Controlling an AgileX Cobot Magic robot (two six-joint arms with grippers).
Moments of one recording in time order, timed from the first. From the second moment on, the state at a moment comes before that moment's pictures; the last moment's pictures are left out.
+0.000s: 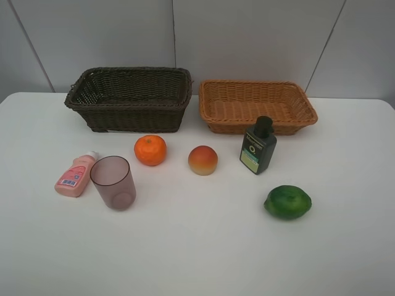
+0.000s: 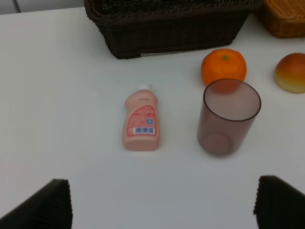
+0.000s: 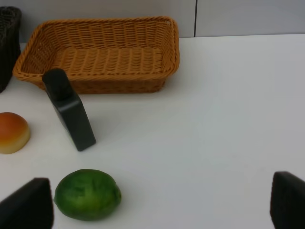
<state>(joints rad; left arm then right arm) -0.06 -0.01 -0.51 -0.07 1.06 0.04 0.01 0.00 -0.52 0.00 1.06 0.04</state>
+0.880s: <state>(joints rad) -0.06 -0.01 -0.51 -0.07 1.06 0.04 0.01 0.02 -0.52 -0.01 1.06 0.05</state>
